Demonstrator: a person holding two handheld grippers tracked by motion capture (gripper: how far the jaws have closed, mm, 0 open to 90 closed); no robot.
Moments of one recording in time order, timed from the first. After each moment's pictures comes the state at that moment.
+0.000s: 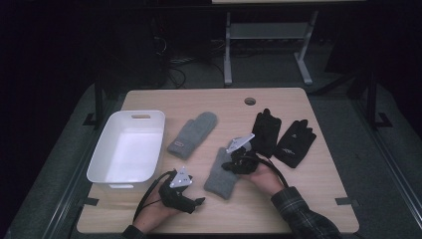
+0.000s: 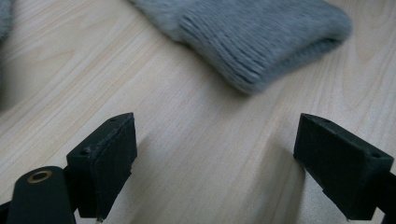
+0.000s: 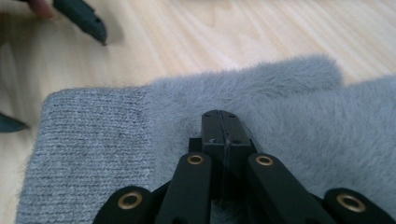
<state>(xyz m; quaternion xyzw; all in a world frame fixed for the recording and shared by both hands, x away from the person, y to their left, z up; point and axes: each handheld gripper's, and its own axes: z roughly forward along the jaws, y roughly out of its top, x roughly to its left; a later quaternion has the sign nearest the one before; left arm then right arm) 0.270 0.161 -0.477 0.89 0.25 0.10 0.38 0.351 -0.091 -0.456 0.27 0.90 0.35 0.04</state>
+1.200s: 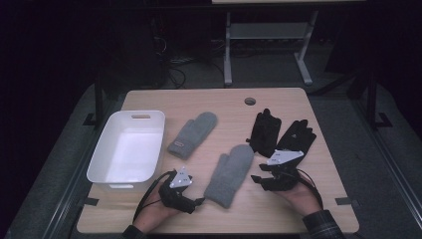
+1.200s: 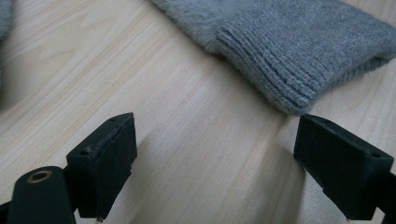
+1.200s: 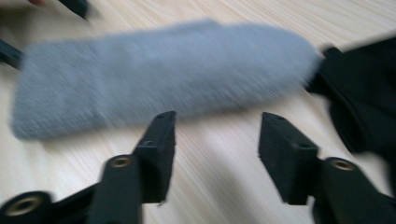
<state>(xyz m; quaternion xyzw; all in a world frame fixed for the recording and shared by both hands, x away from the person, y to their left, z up) 0.270 0.161 -0.477 0.89 0.25 0.10 0.38 0.290 -0.190 -0.442 0.34 0.85 0.38 0.12</state>
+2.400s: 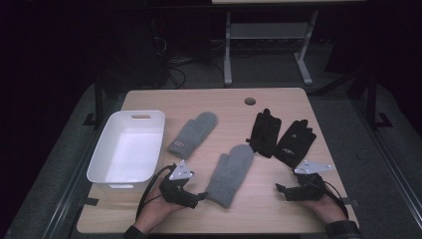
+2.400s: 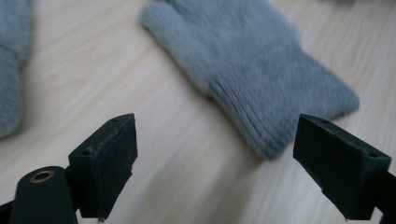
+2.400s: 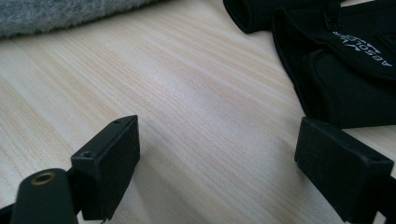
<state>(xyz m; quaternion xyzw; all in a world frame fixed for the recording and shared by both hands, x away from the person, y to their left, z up) 0.277 0.154 -0.445 0.87 0.28 0.08 0.40 0.275 -0.258 -0.482 0.41 0.82 0.36 0.16</state>
